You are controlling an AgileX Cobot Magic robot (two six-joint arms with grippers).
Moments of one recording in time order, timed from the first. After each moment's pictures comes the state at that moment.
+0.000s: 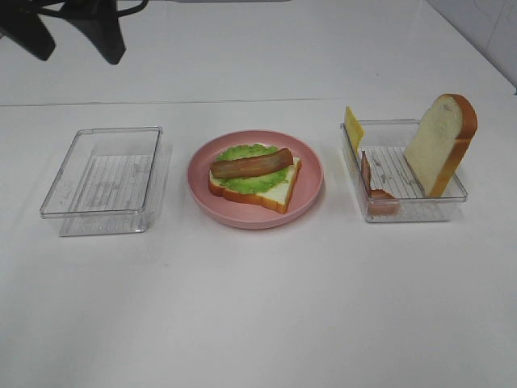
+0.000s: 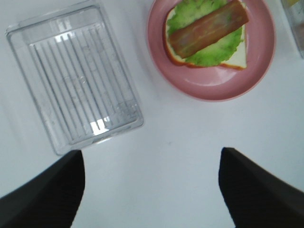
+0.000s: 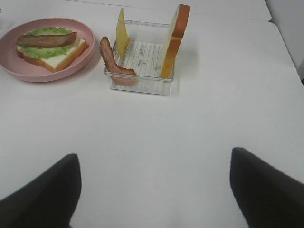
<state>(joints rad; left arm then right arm) -0.37 1.65 -1.62 -0.08 1.21 -0.12 0.02 -0.01 -0.51 0.12 1.07 -0.16</state>
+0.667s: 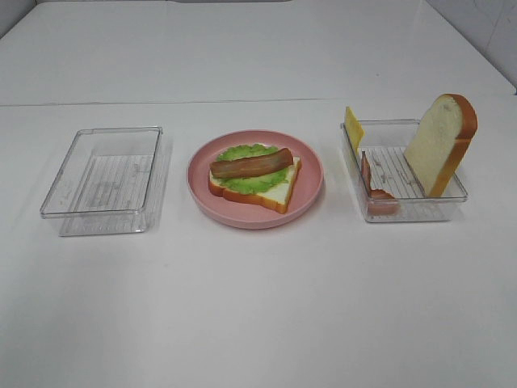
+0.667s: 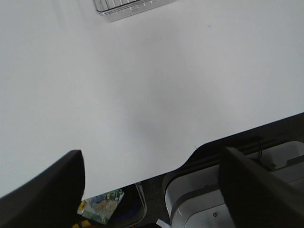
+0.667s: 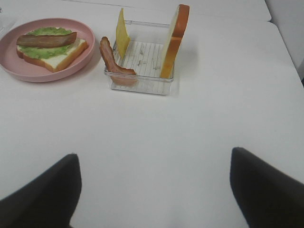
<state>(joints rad) -0.37 0.94 -0.95 0.00 1.22 -0.15 0.02 -0.01 -0.51 0.12 1.07 -0.16</state>
